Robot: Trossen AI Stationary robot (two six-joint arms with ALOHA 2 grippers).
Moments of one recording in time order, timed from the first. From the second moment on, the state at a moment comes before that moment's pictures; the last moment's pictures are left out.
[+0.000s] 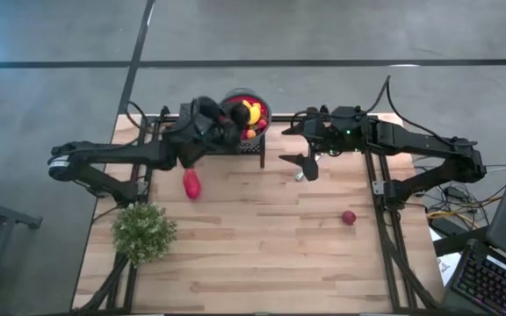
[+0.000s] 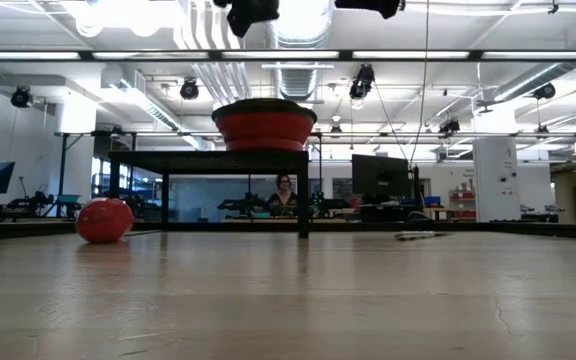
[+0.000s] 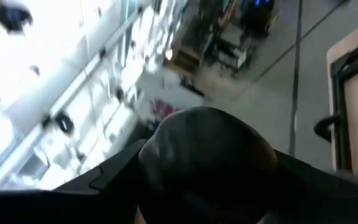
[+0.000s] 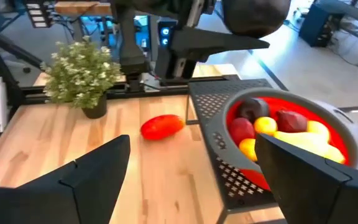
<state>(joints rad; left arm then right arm) 0.12 1.29 1.09 0.38 -0.61 1.16 -0.14 1.24 1.30 -0.42 -0.02 0.00</state>
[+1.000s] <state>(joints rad) 0.46 1.32 1.17 -0.20 -0.35 0.21 -0.15 1.24 1.30 -0.41 -0.02 -0.03</state>
